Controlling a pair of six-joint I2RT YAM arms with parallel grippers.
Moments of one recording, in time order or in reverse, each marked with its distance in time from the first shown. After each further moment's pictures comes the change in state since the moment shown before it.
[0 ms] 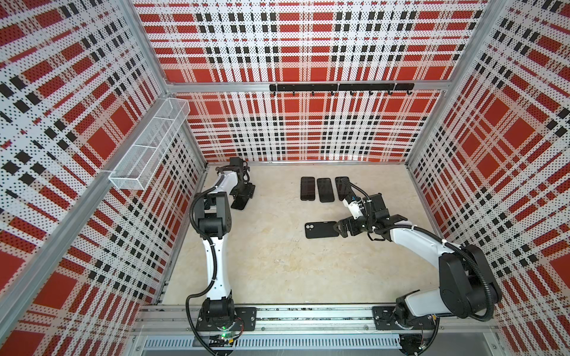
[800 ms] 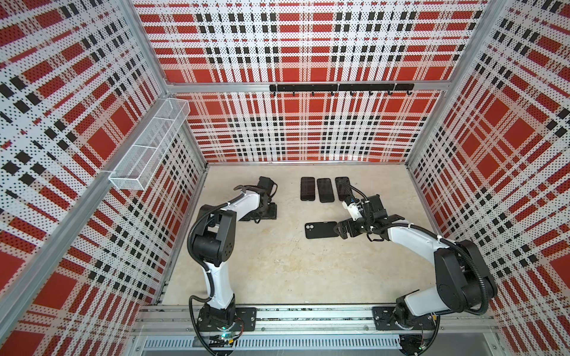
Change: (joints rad) left arm -0.348 -0.465 -0.627 0.119 -0.059 -0.481; right arm 0.000 0.042 0.000 -0.003 0.010 -0.002
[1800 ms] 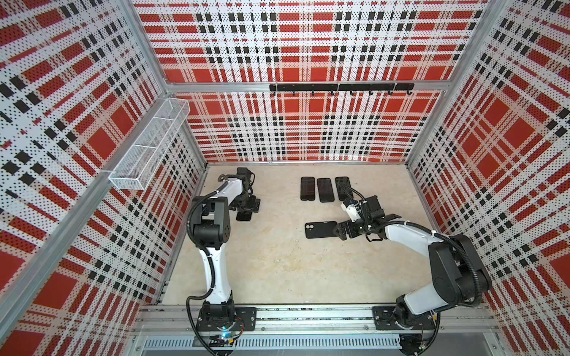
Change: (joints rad) left arm 0.276 0.240 0.294 -0.186 -0.042 0.360; right arm 0.000 0.054 0.008 -0.003 -0.009 0.000
